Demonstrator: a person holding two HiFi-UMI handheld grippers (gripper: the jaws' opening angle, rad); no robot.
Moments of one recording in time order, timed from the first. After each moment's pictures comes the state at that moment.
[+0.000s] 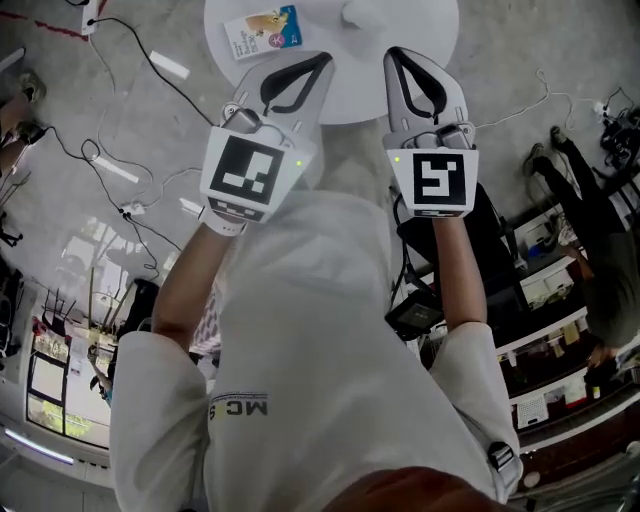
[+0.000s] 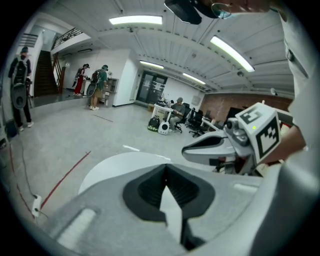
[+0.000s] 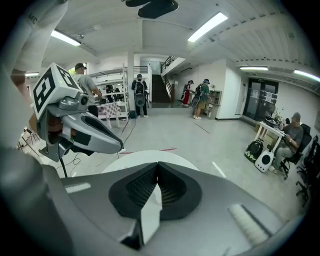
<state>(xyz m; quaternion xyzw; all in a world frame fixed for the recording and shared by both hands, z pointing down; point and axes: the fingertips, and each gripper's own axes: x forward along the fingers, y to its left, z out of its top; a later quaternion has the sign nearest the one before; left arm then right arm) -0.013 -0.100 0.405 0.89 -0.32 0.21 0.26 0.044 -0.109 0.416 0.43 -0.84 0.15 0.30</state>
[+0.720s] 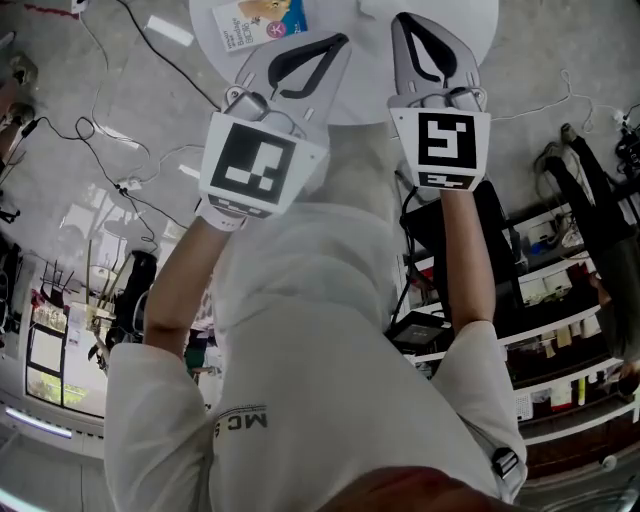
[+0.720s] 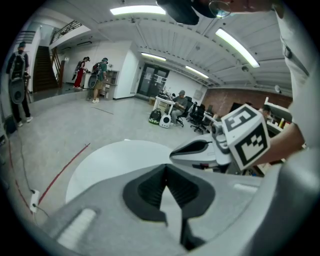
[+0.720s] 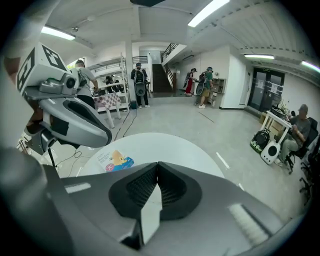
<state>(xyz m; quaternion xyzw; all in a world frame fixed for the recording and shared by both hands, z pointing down) 0.000 -0.116 0.485 0.88 -0.31 0.24 0.28 0.046 -0.139 0.529 0.40 -0.83 0.19 0.34</state>
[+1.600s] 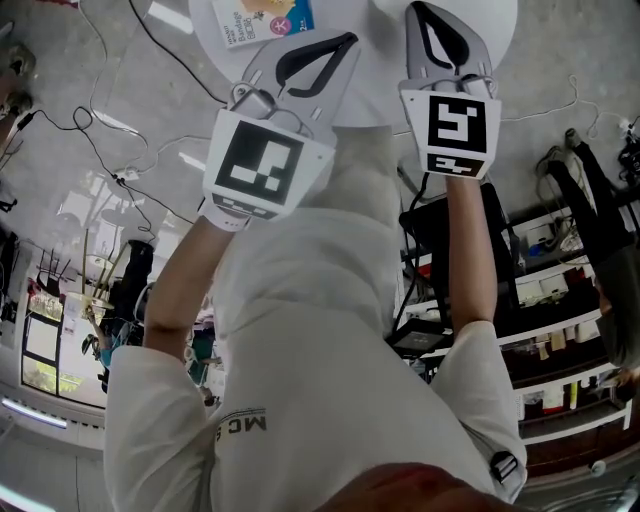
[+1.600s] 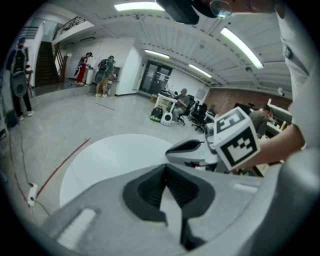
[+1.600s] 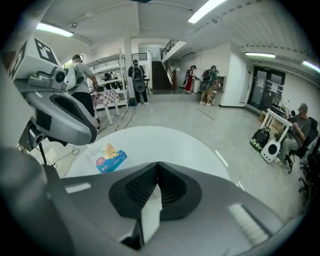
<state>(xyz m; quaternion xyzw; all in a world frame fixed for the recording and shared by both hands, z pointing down) -0.003 -0.112 0.511 0.87 -0.32 0.24 0.29 0.048 -0.151 0.568 0.40 -0.82 0.19 0.36</state>
